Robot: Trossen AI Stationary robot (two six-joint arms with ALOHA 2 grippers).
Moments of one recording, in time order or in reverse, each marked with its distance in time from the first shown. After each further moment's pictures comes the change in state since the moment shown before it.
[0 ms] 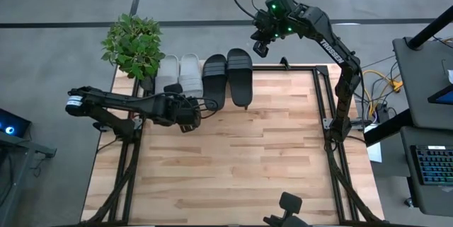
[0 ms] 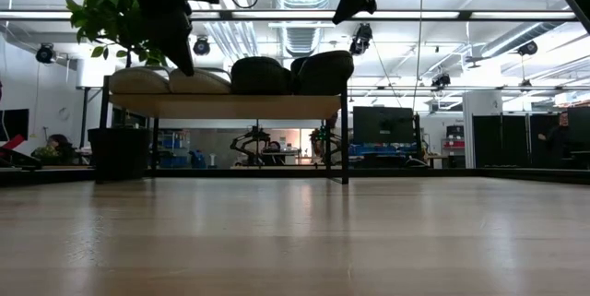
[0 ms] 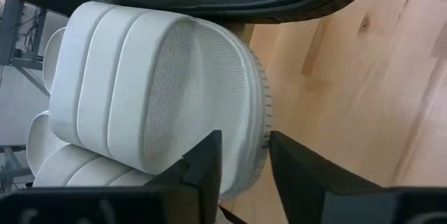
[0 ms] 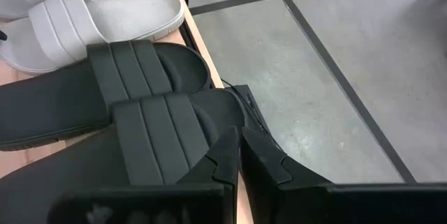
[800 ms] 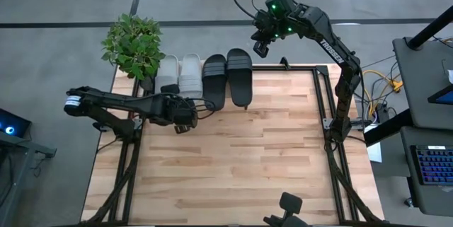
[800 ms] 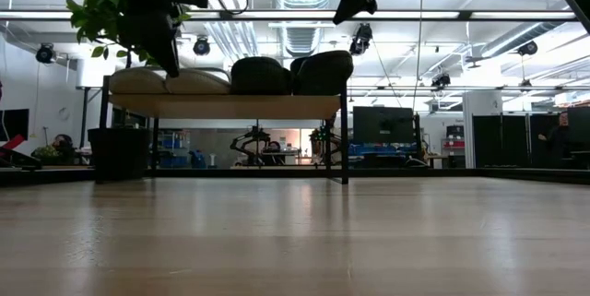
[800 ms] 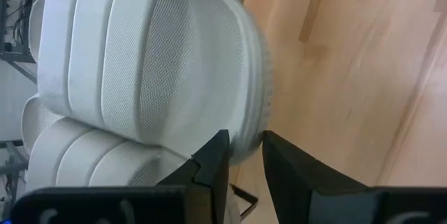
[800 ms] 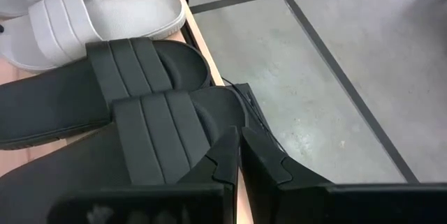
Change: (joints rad) left arm 0.000 -0.018 -0.006 -0.099 0.045 -0.001; right arm 0.000 0.000 0.000 -0.006 0.000 0.003
